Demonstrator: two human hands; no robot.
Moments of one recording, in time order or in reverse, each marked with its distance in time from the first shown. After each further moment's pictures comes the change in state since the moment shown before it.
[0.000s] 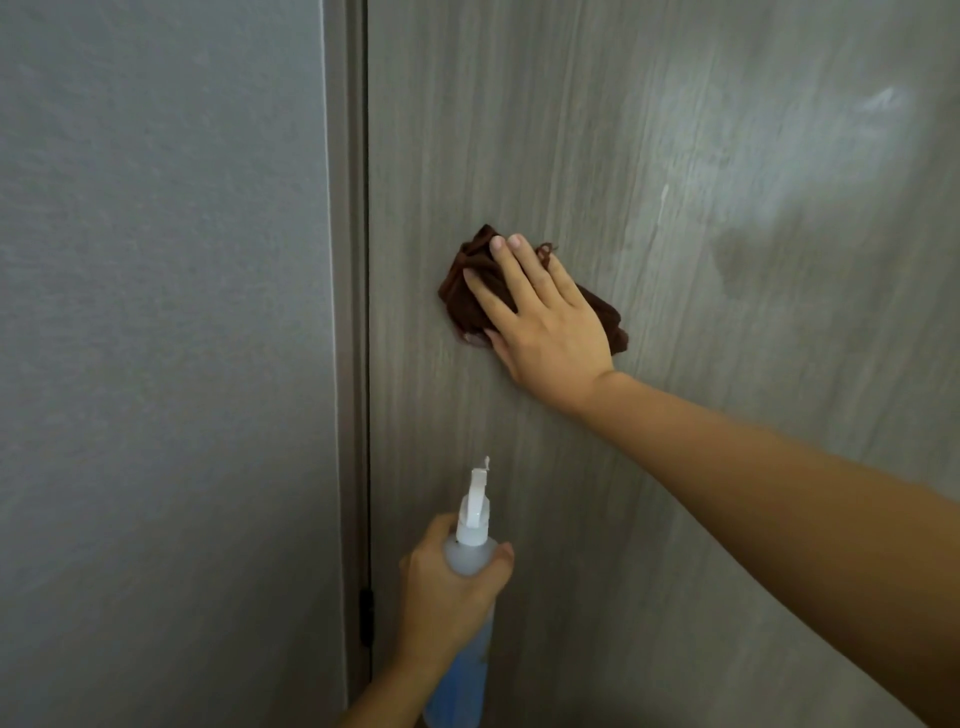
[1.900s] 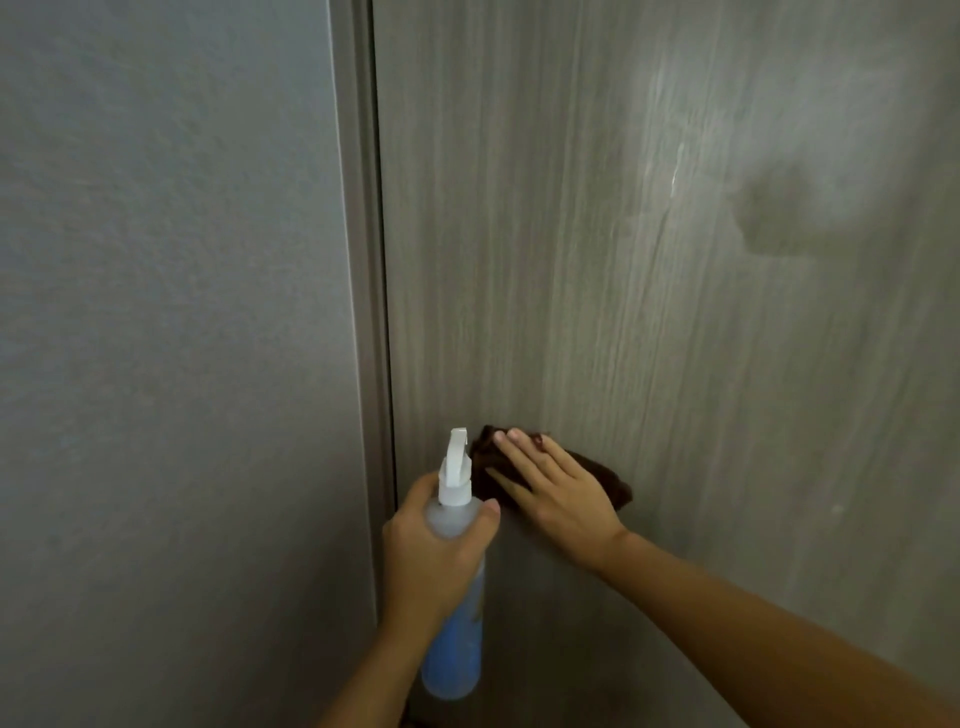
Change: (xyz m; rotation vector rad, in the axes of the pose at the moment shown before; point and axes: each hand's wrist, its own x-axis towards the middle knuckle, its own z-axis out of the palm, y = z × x) left_hand 0.016 -0.005 -0.044 -0.061 0.068 0.166; right_hand -0.183 -0.111 0.058 0.083 -0.160 -0.159
